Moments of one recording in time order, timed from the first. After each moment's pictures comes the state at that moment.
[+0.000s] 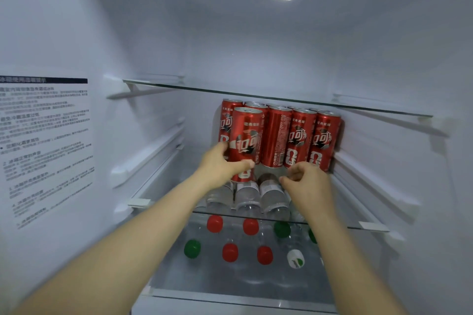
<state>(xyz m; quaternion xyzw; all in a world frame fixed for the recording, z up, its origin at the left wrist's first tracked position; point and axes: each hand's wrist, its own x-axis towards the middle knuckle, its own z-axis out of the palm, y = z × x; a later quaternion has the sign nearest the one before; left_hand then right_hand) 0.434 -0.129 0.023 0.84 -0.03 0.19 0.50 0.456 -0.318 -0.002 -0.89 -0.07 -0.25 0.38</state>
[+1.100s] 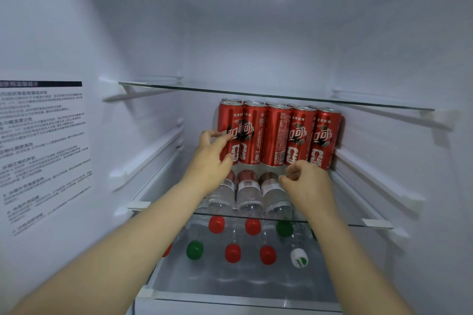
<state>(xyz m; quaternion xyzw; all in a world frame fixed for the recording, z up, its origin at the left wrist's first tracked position) 0.441 -0.110 0.013 0.90 -0.05 0.30 0.32 0.455 -0.315 -0.001 -0.90 -0.07 -0.26 0.33</state>
